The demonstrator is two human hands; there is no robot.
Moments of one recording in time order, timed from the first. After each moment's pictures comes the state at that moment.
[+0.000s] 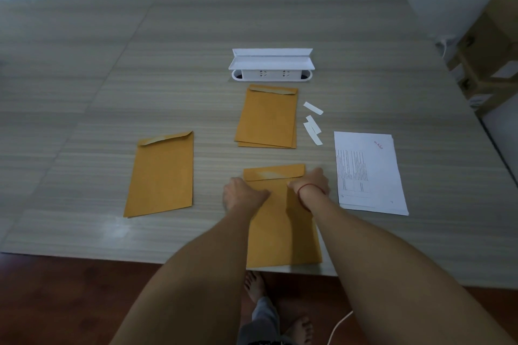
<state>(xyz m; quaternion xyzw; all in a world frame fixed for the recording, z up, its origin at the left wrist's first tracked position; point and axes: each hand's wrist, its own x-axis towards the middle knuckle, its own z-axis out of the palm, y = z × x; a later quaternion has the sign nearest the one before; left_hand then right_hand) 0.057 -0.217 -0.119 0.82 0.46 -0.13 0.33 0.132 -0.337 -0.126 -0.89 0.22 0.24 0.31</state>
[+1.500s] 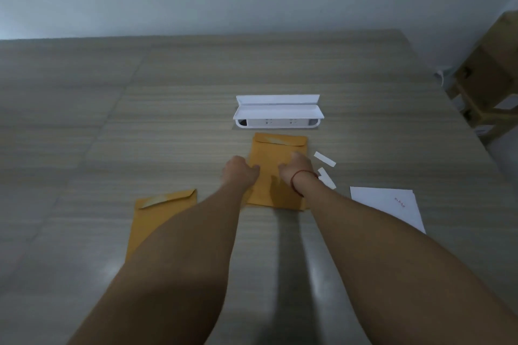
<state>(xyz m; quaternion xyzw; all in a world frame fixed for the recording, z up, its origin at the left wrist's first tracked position) 0.220 -0.114 -0.065 0.87 0.35 -0.08 0.34 0.264 -0.239 -0.053 -0.91 0.02 0.25 0.33</state>
